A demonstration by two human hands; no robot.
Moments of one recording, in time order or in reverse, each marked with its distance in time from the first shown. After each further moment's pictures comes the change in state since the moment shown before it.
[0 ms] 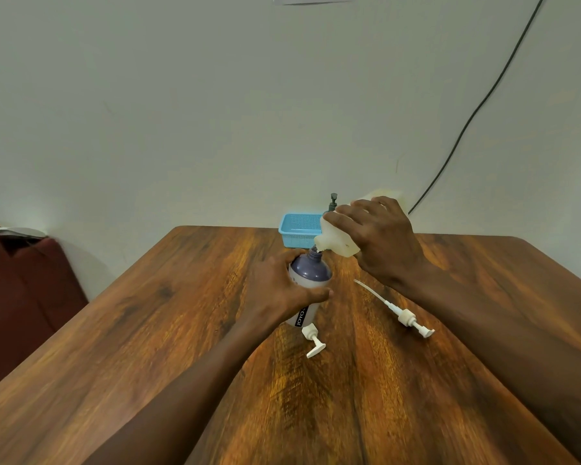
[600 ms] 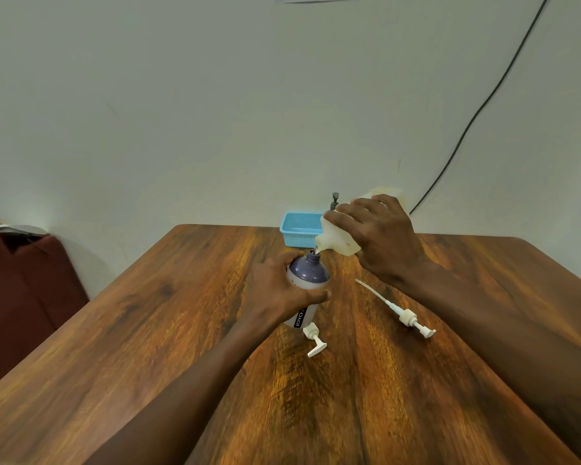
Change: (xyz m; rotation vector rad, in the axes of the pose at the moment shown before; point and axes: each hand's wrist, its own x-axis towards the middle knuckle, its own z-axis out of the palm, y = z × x) left_hand -0.003 -0.006 -0.001 0.004 -0.011 -0.040; right_hand 0.004 -0.001 -0.002 0.015 -0.008 -0.010
